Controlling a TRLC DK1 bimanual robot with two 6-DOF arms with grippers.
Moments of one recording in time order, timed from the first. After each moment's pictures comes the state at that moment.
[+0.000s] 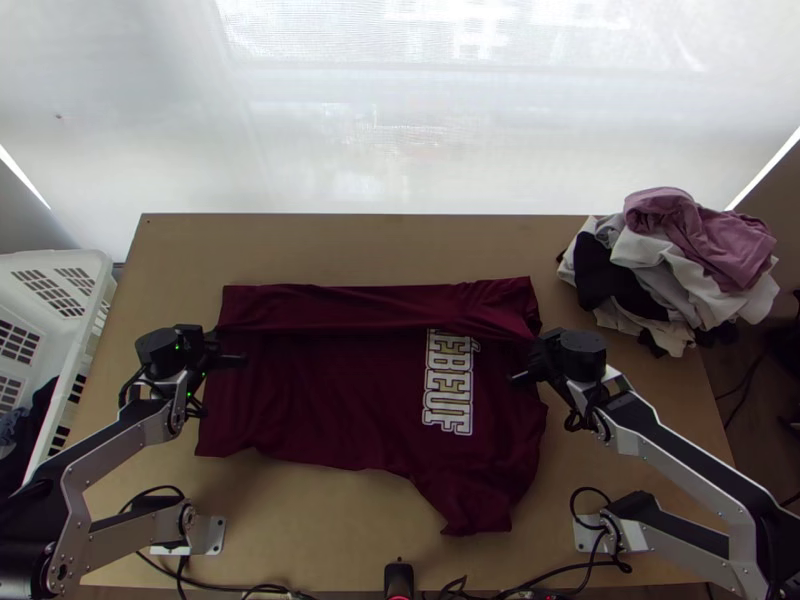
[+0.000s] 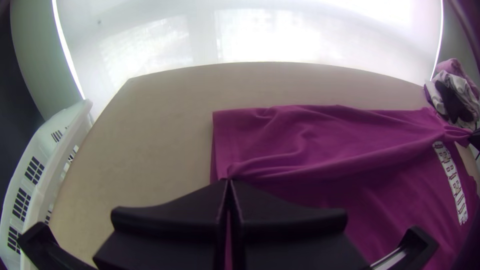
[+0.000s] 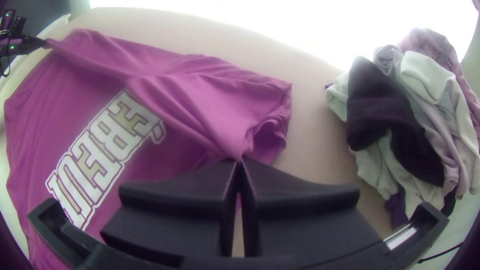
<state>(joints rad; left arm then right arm) 0.05 1.29 0.39 0.39 0.00 0.09 0.41 1.18 0.48 0.06 0.16 -0.10</state>
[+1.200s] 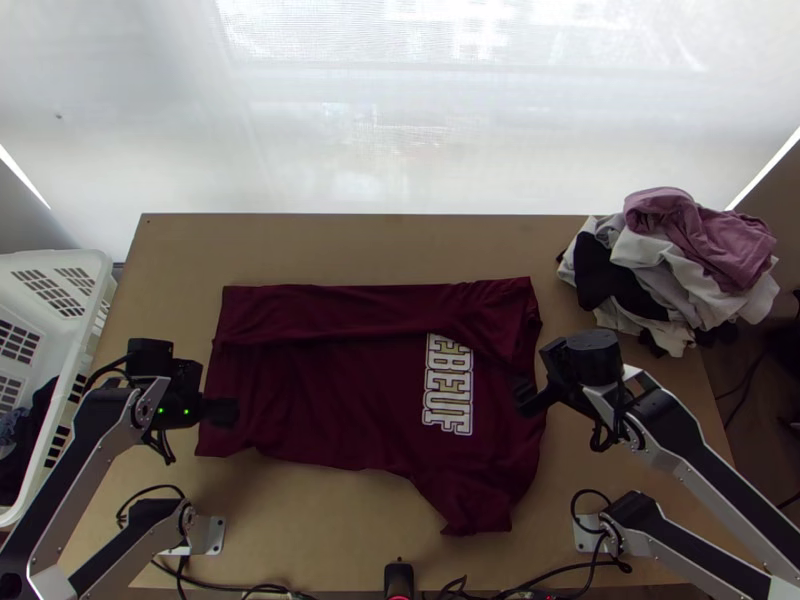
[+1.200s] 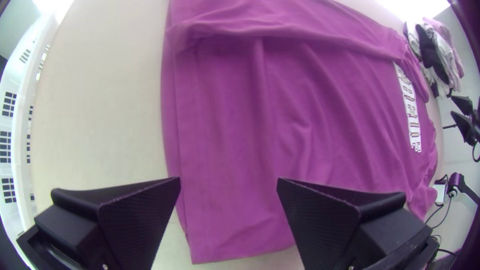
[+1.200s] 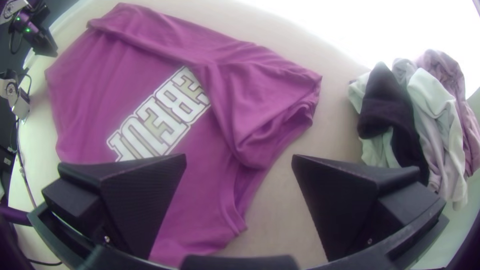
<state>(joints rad) 0.05 0.99 0.62 -0.82 0.14 0.10 0.51 0.96 0.71 -0.57 0.07 -0.09</state>
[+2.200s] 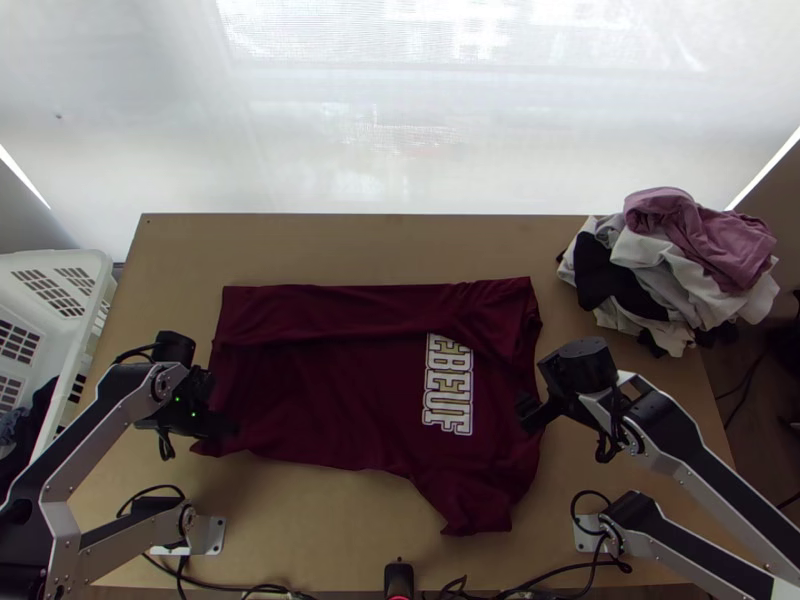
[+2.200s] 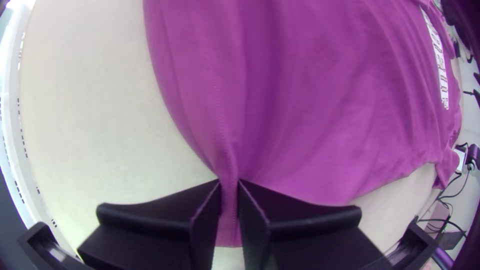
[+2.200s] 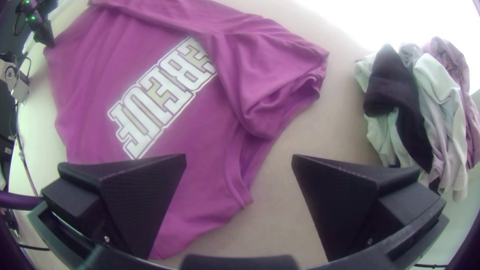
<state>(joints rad) 0.03 1.23 0.65 -0.93 0.01 0.21 0.55 0.96 0.71 -0.70 0.10 -0.08</state>
